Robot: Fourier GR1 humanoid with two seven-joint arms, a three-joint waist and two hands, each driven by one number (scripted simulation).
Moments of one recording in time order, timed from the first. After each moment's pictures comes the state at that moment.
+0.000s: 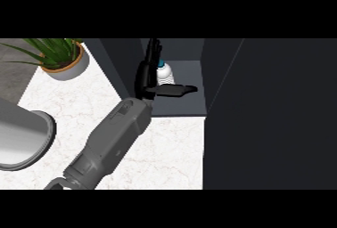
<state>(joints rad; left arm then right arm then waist) -0.90 0.00 -0.34 -0.57 0.62 0.36 -0.64 0.87 -0.09 0.08 -2.41 -0.25 0.45 -0.16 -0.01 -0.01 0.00</state>
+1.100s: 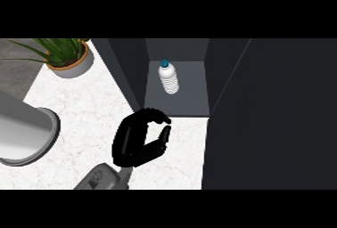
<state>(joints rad) -0.27 0.16 -0.60 -1.41 0.60 0.29 -0.52 0.92 -0.22 0.15 -2.43 -0.19 0.57 -0.21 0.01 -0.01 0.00</state>
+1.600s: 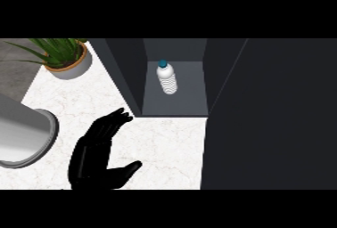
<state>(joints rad) -0.04 0.34 -0.53 -1.66 0.64 0.27 -0.52 0.95 -0.31 0.26 -2.49 -0.07 0.69 -0.26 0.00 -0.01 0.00</state>
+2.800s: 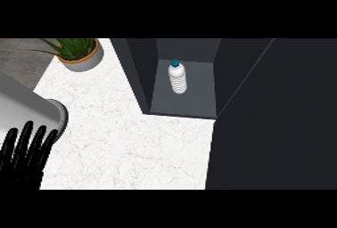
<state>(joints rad) 0.33 0.60 -0.28 -1.92 0.87 0.03 -0.53 0.88 -0.33 0.57 -2.50 -0.01 0.56 -0.14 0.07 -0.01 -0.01</state>
